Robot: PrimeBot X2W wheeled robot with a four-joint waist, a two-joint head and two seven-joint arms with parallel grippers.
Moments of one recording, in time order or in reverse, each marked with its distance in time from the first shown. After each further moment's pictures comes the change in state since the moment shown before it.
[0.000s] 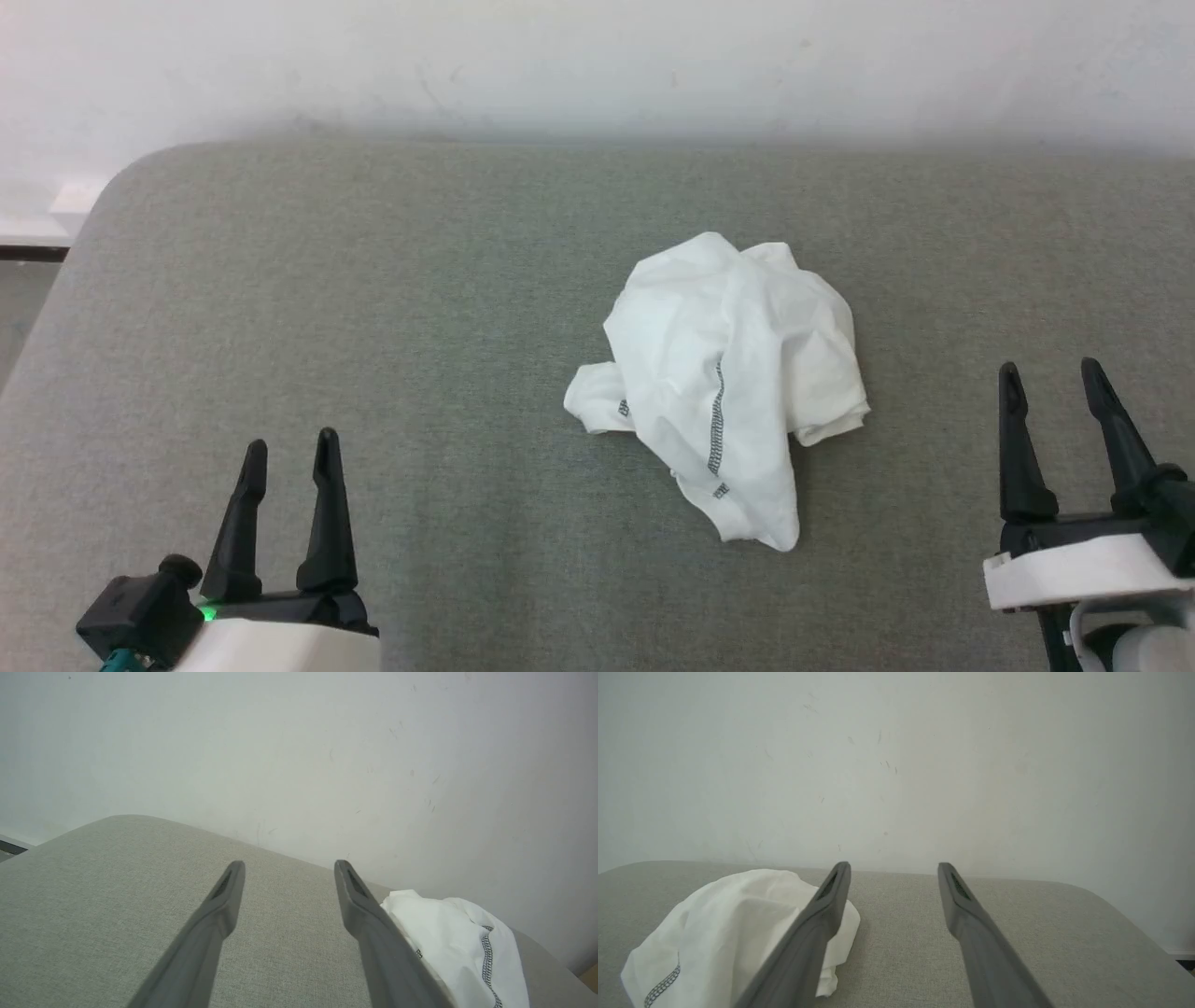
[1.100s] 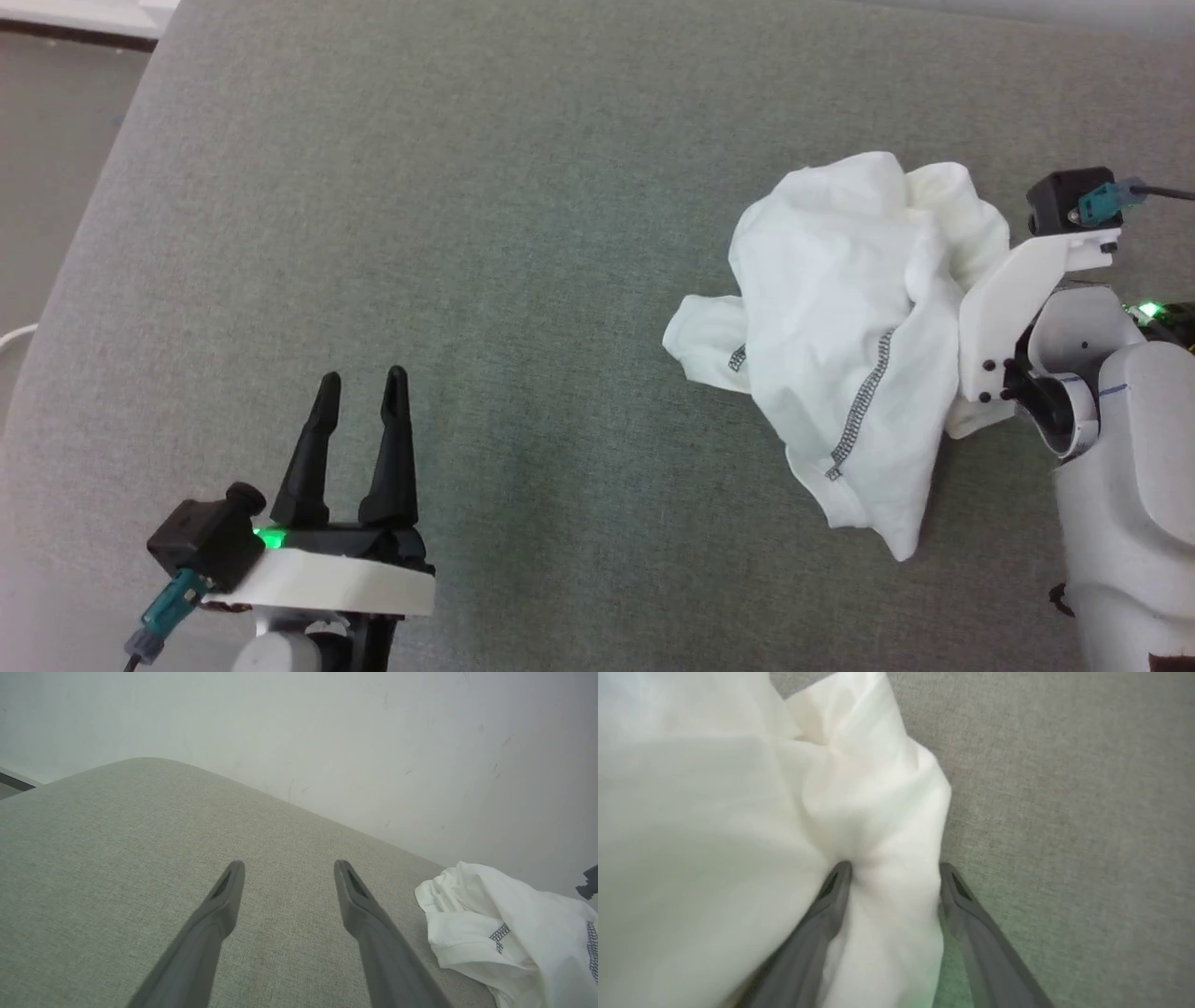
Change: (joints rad) left arm -0.165 -0.152 0.045 0.157 0.084 -0.197 0.000; right arm -0.570 -0.056 0.035 0.407 -0.020 0.000 0.924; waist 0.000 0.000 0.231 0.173
